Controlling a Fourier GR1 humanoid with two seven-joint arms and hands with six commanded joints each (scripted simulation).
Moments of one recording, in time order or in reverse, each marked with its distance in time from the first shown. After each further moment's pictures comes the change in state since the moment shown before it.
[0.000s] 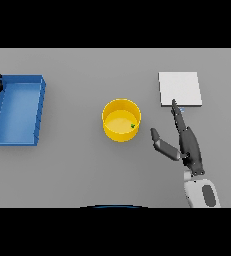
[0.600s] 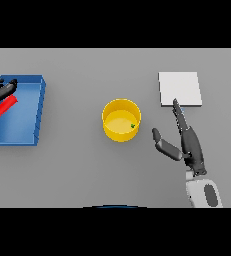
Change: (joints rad) left arm 0.065 0.125 -0.091 -0.148 0.041 -0.284 -0.098; right arm 0.001 -0.017 -0.001 -0.010 0.000 0.007 -0.017
